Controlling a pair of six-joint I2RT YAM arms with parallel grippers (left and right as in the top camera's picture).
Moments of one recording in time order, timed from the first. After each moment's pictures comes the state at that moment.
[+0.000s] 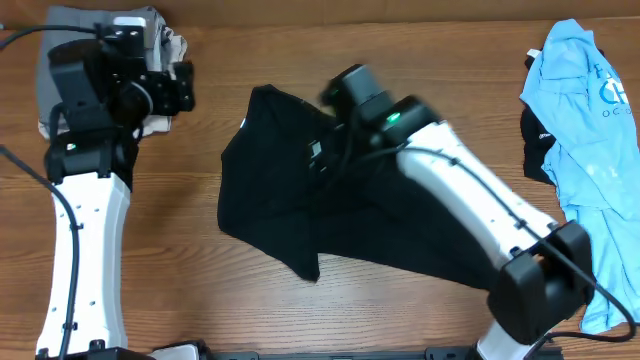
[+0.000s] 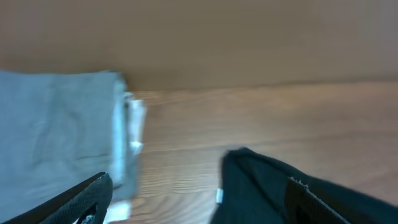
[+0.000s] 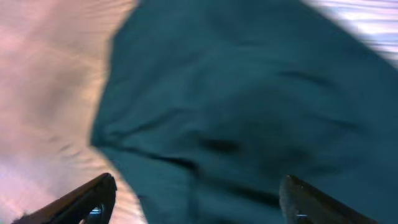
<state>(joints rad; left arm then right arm) 0.12 1.45 1.35 -0.43 0.28 0.06 0.51 1.84 1.61 -0.91 -0.26 0.35</state>
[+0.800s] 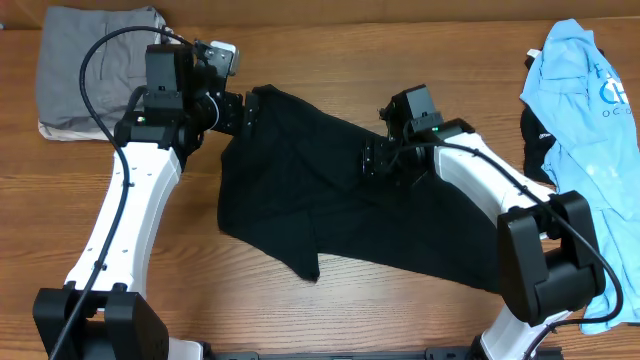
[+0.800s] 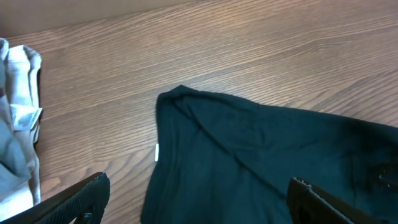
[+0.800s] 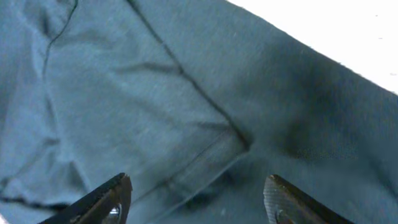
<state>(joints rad) -0.07 1.61 1.36 -0.55 0.25 0.12 0.32 1.88 1.23 -0.53 -0.28 0.35</state>
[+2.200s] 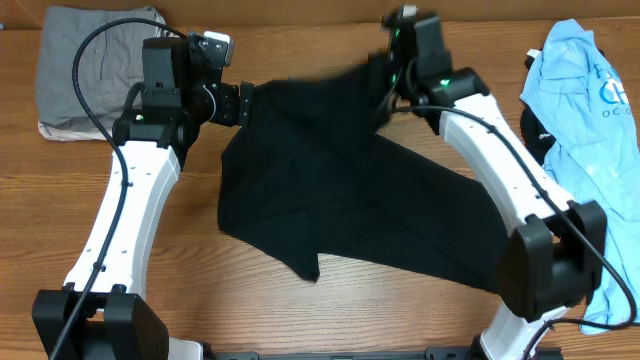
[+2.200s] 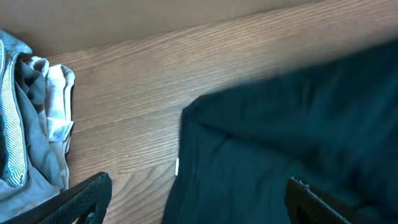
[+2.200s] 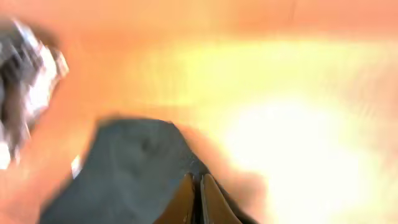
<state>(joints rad) -0.07 1.61 1.38 -0.50 0.18 0.11 0.32 1.90 1.66 -0.44 -0.05 0.28</state>
